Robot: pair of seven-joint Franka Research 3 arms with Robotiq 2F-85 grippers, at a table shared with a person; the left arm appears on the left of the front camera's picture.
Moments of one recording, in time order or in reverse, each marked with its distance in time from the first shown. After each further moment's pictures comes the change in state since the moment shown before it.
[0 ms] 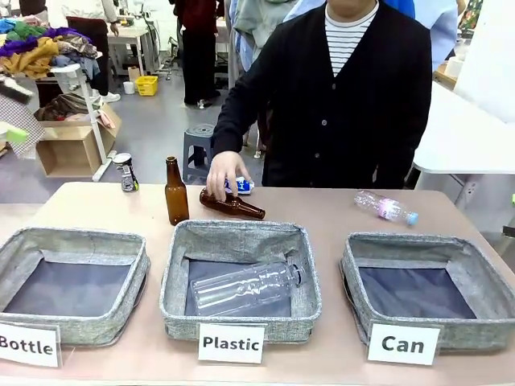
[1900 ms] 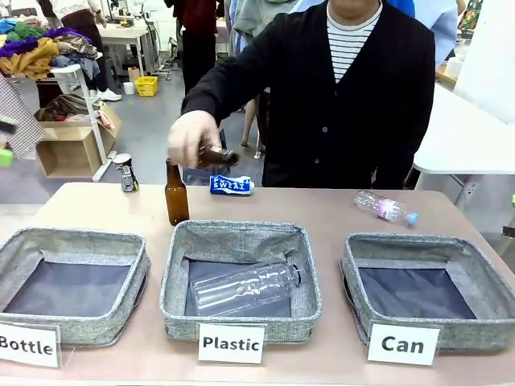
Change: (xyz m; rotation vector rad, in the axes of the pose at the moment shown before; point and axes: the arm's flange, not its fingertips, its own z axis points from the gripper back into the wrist) left arm -0.081 -0.013 -0.004 -0.036 -0.160 0.217; right arm 0.000 0.000 0.000 0.001 0.000 0.000
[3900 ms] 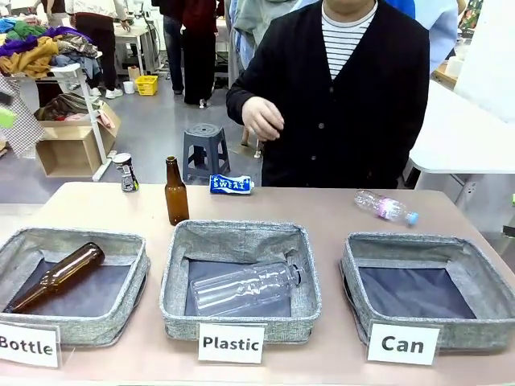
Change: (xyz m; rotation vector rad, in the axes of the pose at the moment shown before) left arm 0.132 0.001 -0.019 0.018 0.215 0.018; right arm 0.000 0.000 0.000 0.000 0.001 0.001
